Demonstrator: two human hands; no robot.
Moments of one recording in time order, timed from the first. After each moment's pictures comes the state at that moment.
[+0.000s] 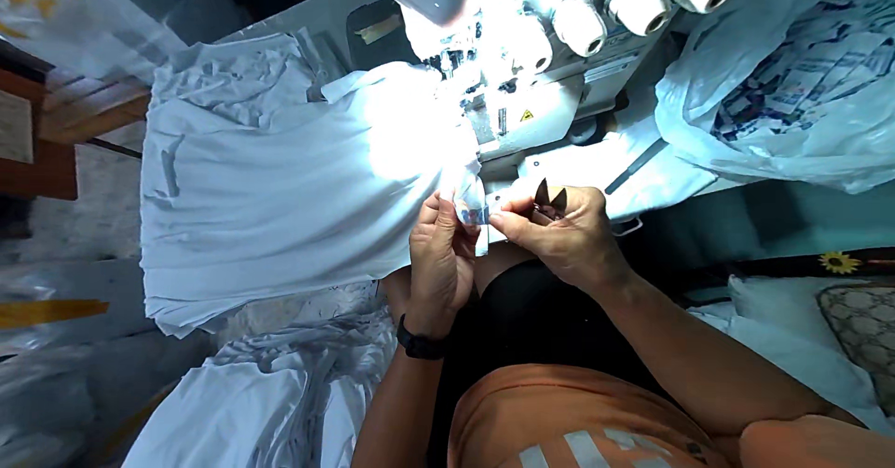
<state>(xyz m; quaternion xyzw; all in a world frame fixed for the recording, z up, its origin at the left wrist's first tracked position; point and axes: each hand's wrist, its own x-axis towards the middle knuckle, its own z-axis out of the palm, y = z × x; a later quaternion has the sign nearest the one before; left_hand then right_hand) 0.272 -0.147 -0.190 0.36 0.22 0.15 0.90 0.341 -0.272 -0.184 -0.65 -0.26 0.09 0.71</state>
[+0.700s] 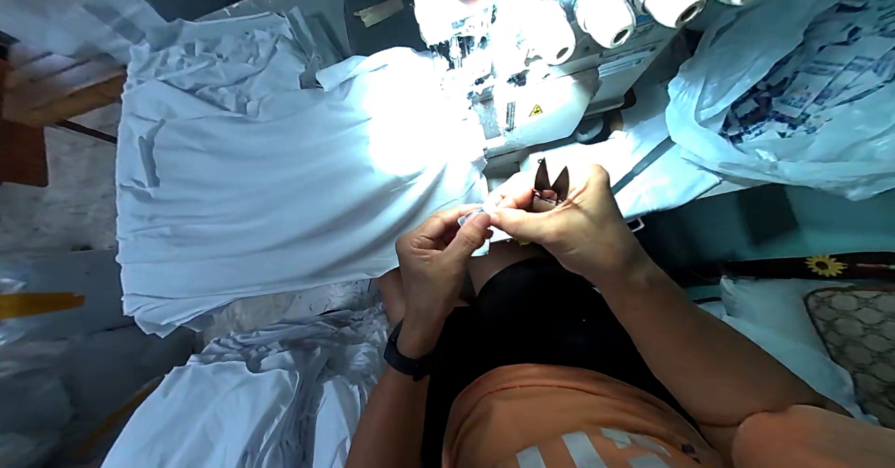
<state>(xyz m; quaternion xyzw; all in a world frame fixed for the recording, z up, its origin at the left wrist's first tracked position) 0.259 -0.138 -0.186 0.63 0.17 0.19 0.73 0.353 -0.265 -0.175 -0.64 -0.25 0.16 0.71</state>
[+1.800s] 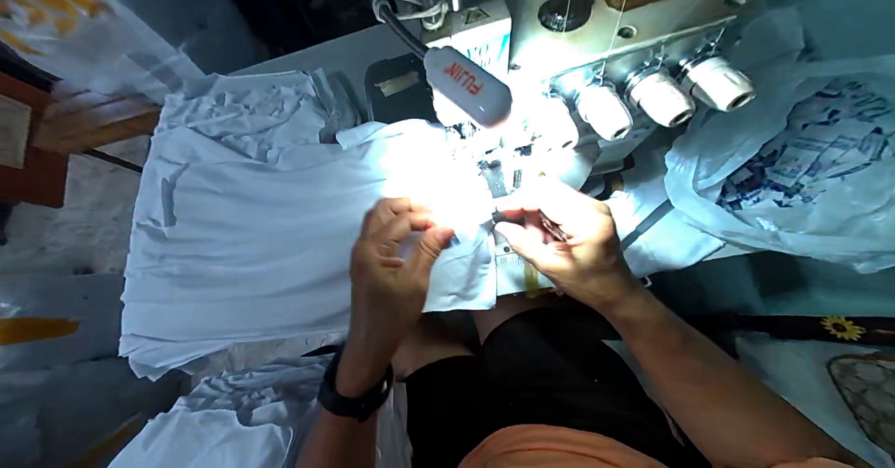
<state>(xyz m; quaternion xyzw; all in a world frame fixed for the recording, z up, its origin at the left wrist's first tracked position) 0.290 -0.075 -0.139 0.86 0.09 0.21 0.46 0.399 -0.254 -0.192 -0.73 -0.41 -0.08 0.55</state>
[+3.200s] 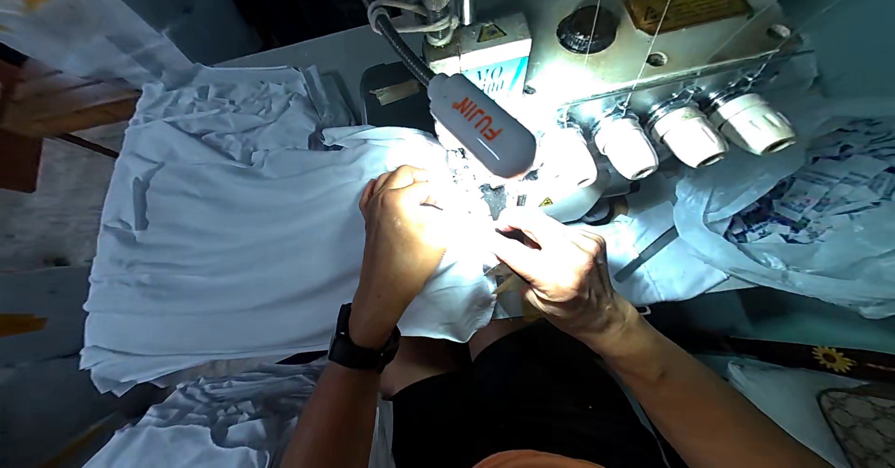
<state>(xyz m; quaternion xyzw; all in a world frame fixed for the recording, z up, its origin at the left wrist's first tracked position) 0.346 -0.064 -0.150 0.93 0.09 0.15 0.33 0.408 -0.246 -0.202 -0.76 -0.49 -0.23 0.36</state>
